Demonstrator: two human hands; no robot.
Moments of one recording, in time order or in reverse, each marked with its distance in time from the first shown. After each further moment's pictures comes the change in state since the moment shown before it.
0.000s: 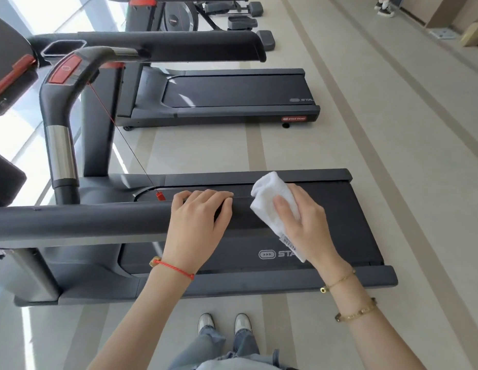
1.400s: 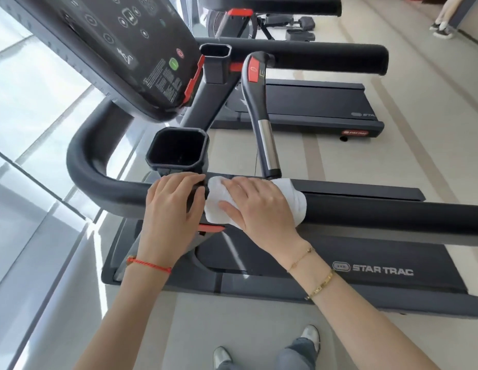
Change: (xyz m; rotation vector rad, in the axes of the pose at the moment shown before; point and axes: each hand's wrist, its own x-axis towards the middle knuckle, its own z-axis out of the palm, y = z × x) left_hand -0.084 -0.363 -0.210 -0.004 0.148 -0.163; right_hand 0.007 -0.260 0.378 -0.775 -0.028 -0.659
